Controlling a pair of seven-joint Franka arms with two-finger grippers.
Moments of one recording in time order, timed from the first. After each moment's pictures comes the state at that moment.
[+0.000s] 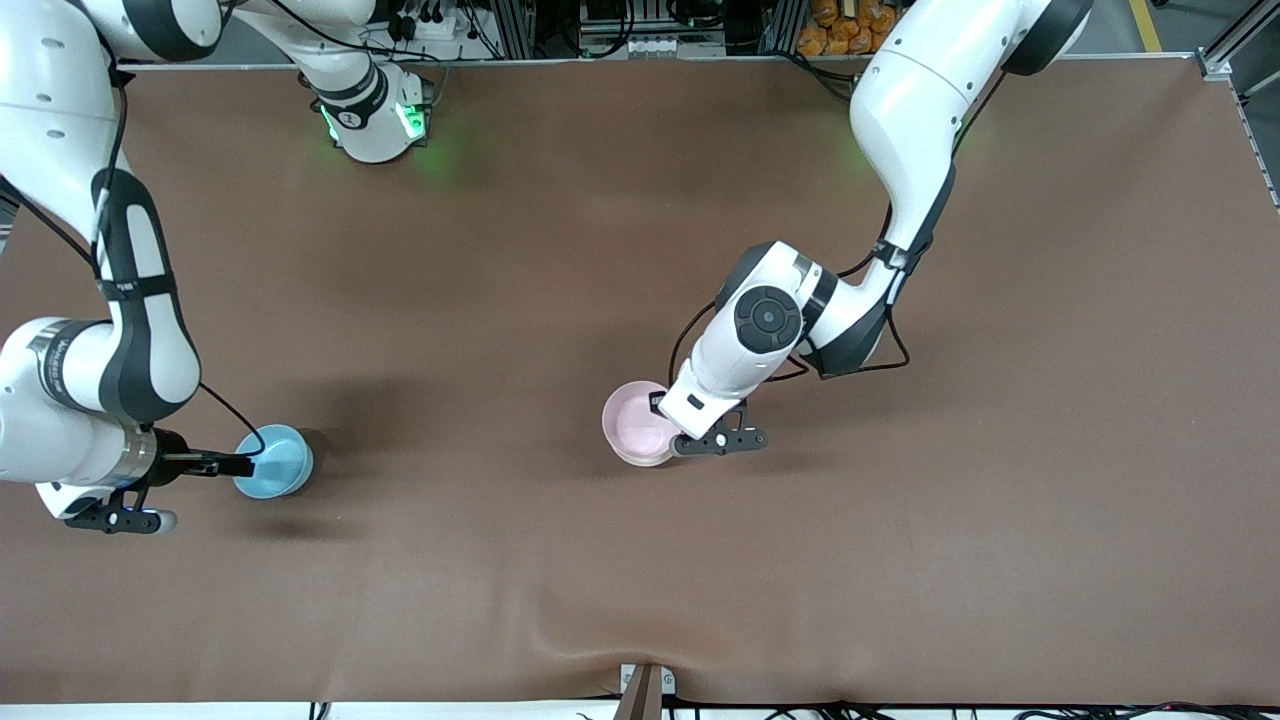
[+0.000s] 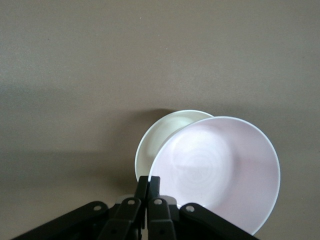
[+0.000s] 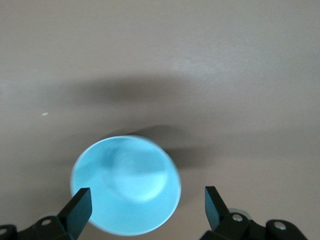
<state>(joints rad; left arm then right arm) -0.50 0.76 -0.17 -1.41 -0.08 2.32 -0.68 -0.17 0.70 -0.01 -1.47 0.03 2.10 -0.12</state>
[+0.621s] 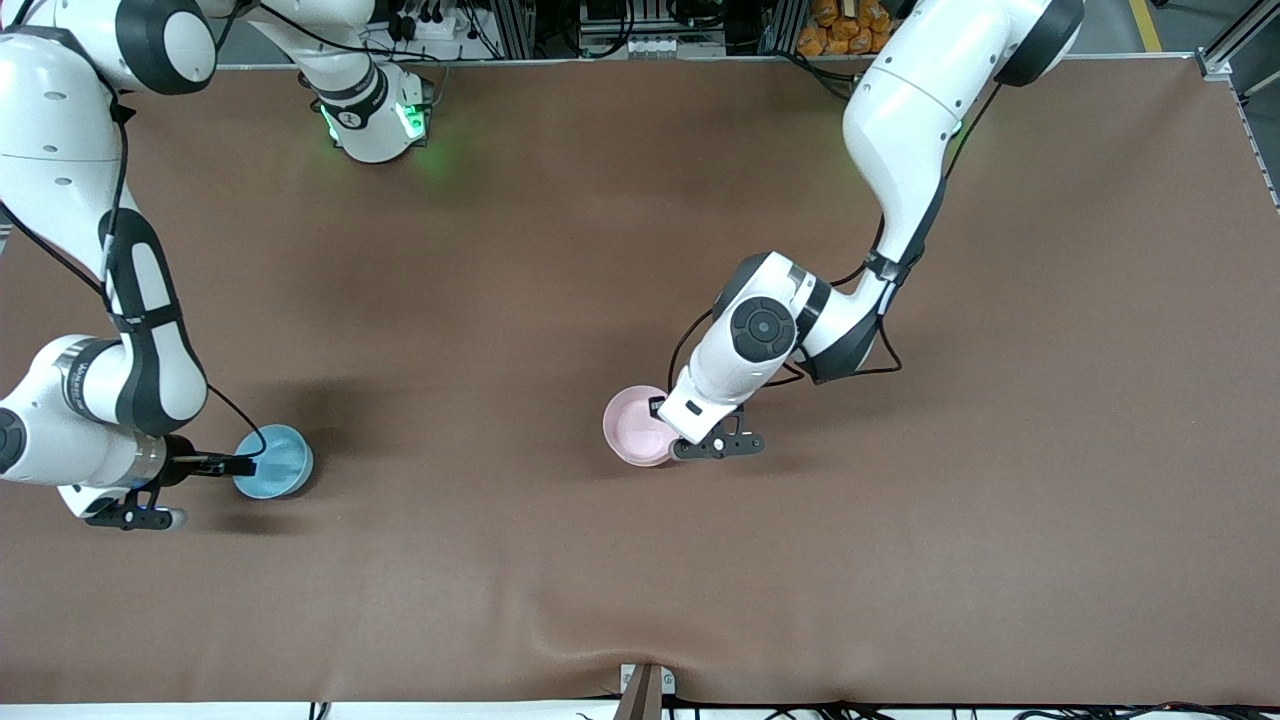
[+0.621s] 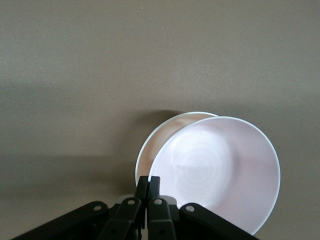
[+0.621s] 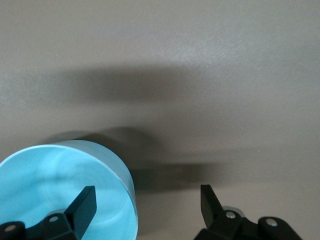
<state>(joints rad) -0.51 0.80 -0.17 -1.41 -0.08 2.36 -0.68 -0.22 0.78 0.00 -1.49 0.03 2.16 -0.17</state>
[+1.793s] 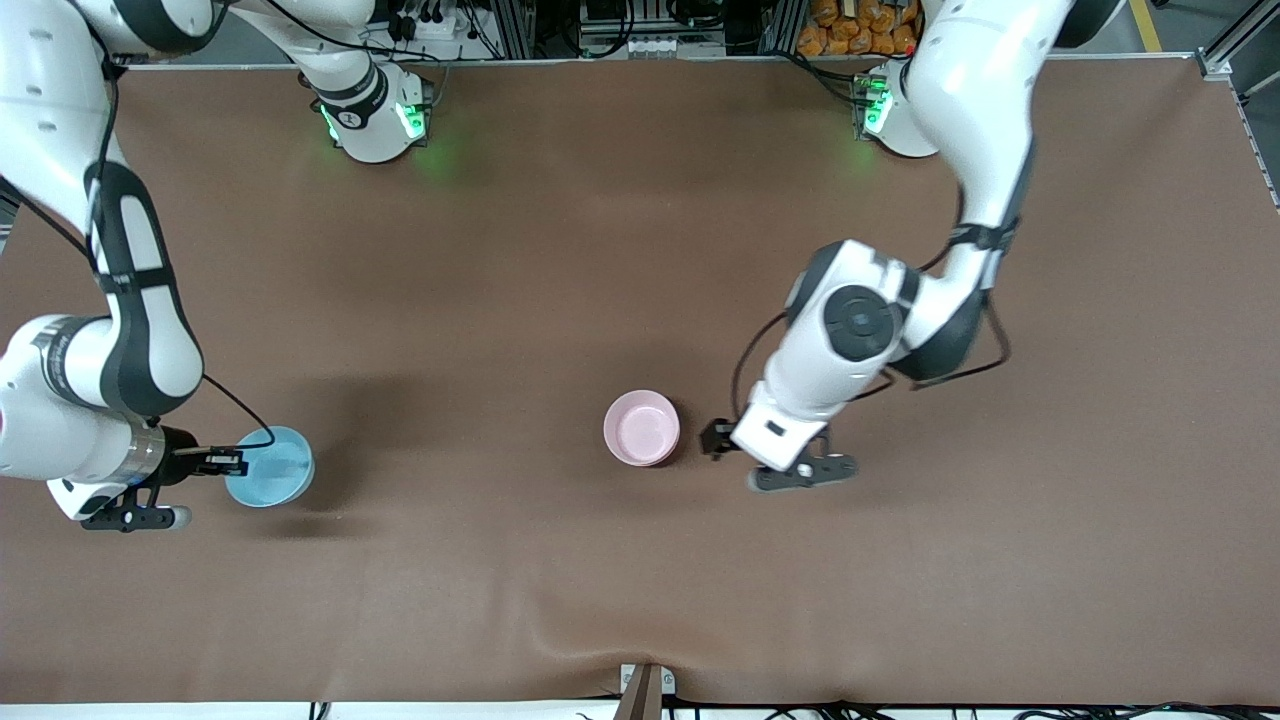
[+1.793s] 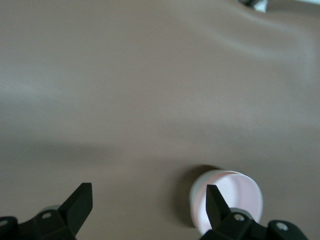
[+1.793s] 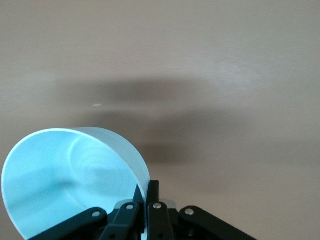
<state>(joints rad) -0.42 0.64 -0.07 -1.36 -0.03 2.18 -0.62 -0.21 0.62 0.13 -1.49 0.04 2.04 -0.09</state>
